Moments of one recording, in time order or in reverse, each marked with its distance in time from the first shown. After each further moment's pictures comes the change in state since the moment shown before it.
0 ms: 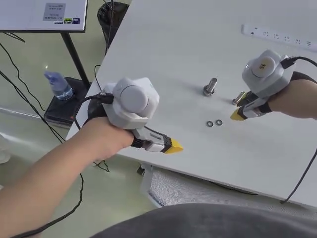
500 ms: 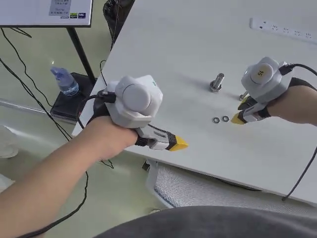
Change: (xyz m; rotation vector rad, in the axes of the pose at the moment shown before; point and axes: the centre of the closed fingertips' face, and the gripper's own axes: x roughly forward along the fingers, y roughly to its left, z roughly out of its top) left arm -0.002 -0.002 -0.003 -0.008 -0.009 0.008; right arm 0.037 0.003 -0.006 -0.006 0.010 0.017
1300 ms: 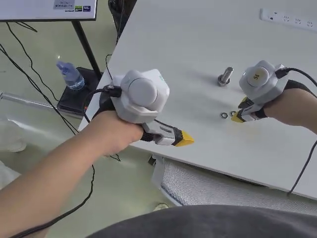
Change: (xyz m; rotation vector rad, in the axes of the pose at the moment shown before) left arm -0.001 0.002 -0.001 0.004 0.000 -0.010; right arm 0.019 0.004 0.005 0.013 -0.002 -0.028
